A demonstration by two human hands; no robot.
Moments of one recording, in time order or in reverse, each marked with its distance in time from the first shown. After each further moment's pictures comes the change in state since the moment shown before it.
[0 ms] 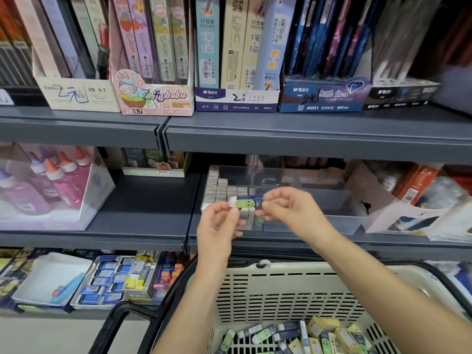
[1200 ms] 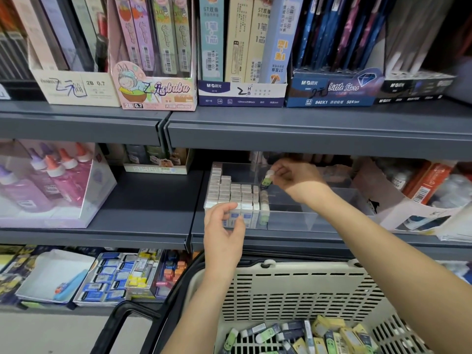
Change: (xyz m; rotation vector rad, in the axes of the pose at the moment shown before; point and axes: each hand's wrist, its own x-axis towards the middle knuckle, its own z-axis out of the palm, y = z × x) left_hand 0.001 -0.011 -0.001 0.494 0.066 0.156; right_hand 0.075 0.004 -0.023 -0.748 0.115 -0.121
